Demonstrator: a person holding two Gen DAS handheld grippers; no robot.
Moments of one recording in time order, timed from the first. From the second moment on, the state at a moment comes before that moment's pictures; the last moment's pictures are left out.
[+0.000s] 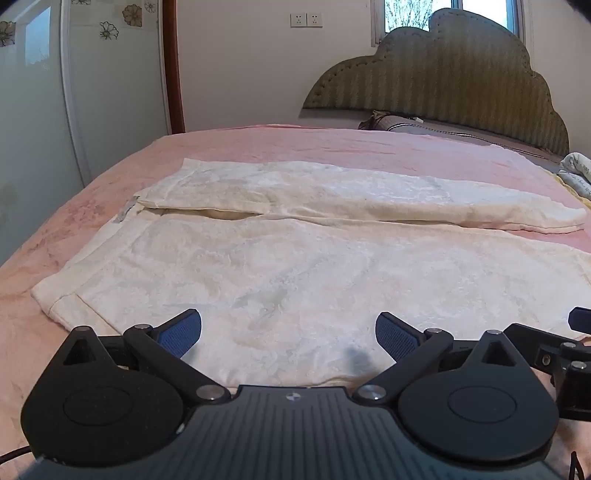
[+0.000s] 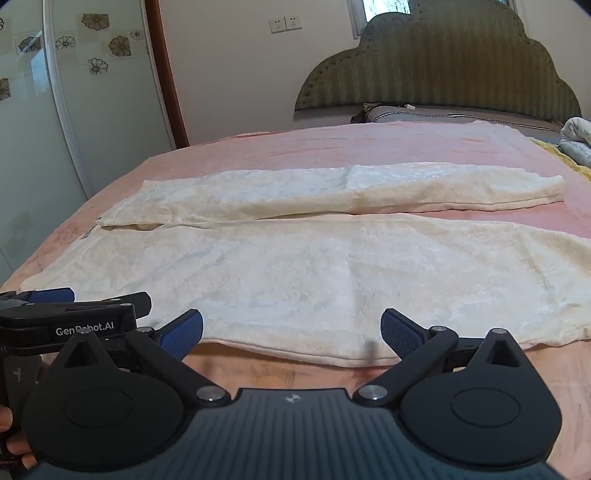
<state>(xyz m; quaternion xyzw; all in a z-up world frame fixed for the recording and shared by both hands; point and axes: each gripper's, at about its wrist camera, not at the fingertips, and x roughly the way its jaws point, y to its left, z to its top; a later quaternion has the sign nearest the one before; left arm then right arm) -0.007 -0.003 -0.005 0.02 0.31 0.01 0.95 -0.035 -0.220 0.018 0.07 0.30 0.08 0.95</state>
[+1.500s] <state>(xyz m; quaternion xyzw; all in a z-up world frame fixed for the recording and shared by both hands) -0.009 -0.007 -0.010 0.03 0.31 0.00 0.95 -0.034 -0.218 0.010 0.08 0.31 0.09 0.94</state>
